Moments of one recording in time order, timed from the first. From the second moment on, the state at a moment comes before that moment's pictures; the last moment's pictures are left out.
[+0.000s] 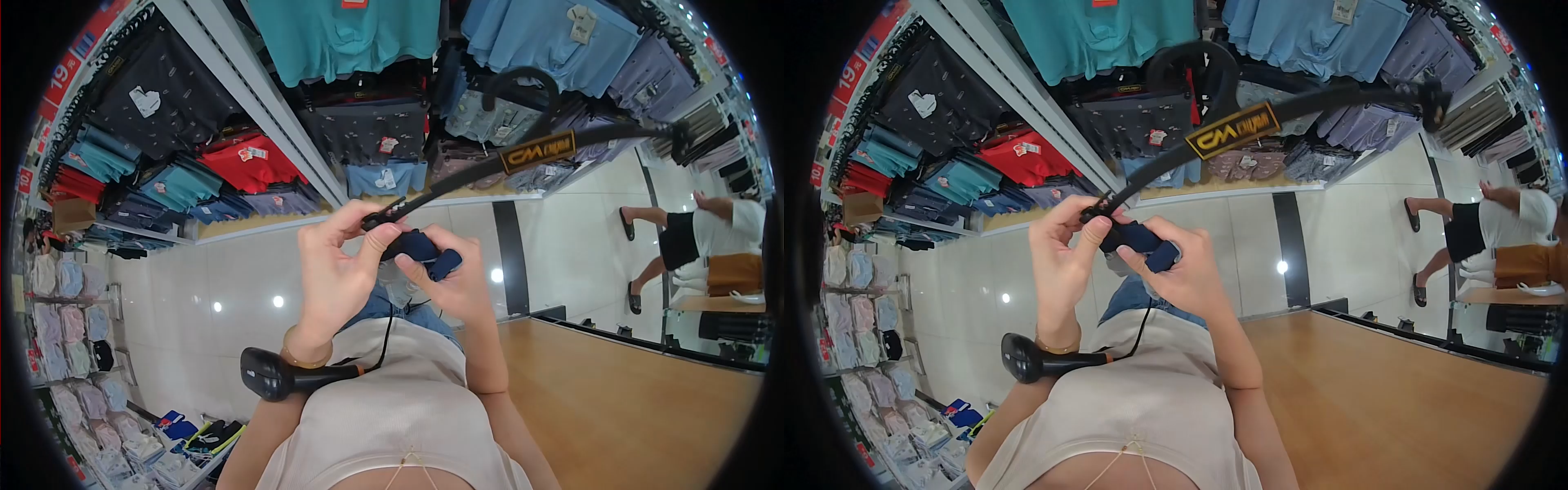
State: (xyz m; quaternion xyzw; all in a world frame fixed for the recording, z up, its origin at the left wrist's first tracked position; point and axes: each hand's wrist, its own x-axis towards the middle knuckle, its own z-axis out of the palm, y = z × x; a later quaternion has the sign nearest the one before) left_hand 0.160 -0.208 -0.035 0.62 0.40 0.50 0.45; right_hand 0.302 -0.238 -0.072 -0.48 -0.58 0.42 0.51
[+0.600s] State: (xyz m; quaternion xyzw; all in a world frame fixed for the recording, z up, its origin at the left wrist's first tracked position) left_hand 0.137 -0.193 -0.036 0.68 0.48 0.41 0.38; right_hand 0.373 -0.244 -0.080 -0.53 -0.44 0.28 0.67
